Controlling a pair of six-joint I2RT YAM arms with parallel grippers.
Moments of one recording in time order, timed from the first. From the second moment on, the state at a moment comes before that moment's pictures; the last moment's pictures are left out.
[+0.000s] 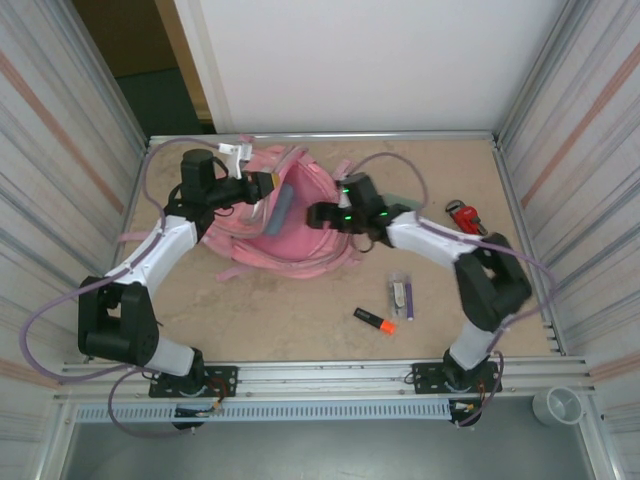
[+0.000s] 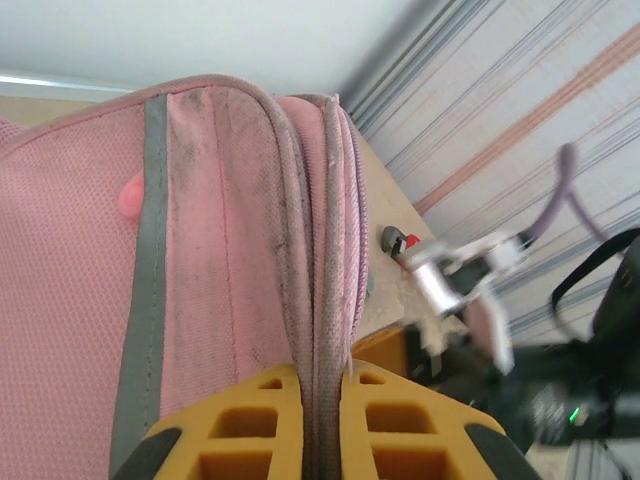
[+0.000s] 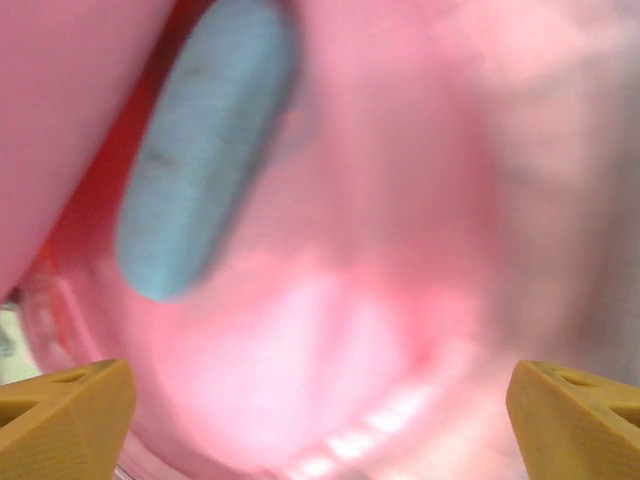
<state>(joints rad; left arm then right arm) -0.20 1.46 1.06 0.02 0.72 -0.39 0.58 1.67 1.14 -0.20 -0.15 0.57</state>
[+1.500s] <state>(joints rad) -0.20 1.48 1.06 0.02 0.73 -0.33 0.19 2.07 1.53 -0.82 -0.15 -0.11</state>
